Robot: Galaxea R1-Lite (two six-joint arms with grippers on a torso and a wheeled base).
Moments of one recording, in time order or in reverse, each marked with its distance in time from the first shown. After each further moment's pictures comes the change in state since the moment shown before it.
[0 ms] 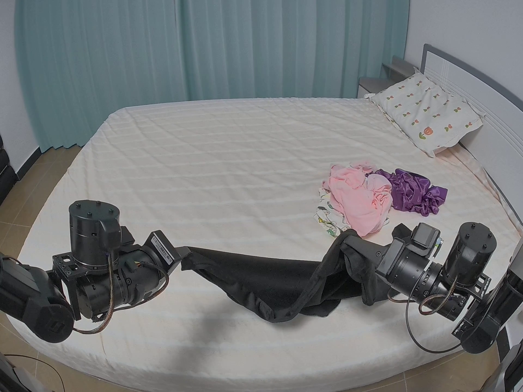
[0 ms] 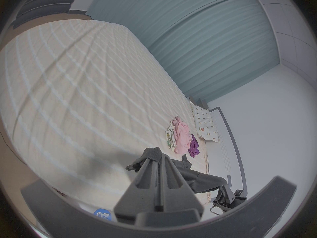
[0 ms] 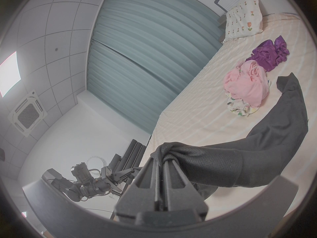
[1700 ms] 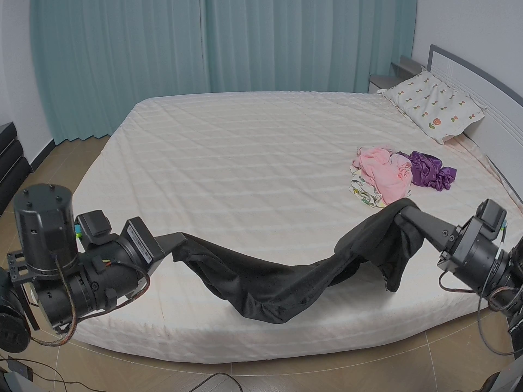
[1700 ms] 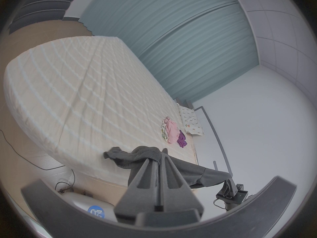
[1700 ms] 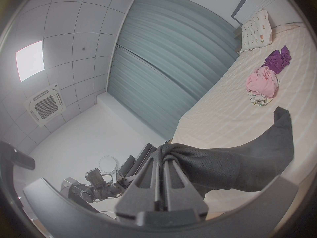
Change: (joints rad) left arm -0.138 -0.271 -0.061 0.184 0.077 0.030; right arm -0.006 -0.496 0.002 0.315 0.024 -0.031
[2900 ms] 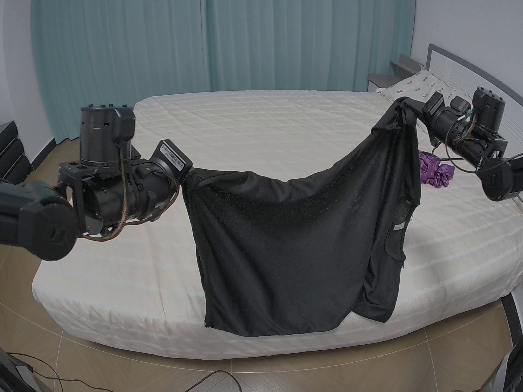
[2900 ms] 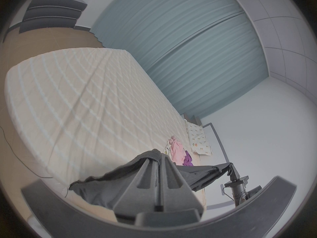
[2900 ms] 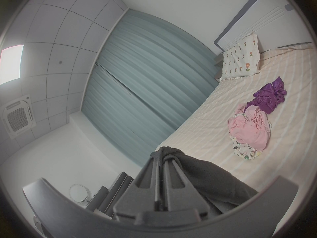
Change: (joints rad) left arm 0.174 0.359 -0.457 0.112 0.010 -0.006; right arm -0.478 0.560 -0.960 0.415 0.137 0.018
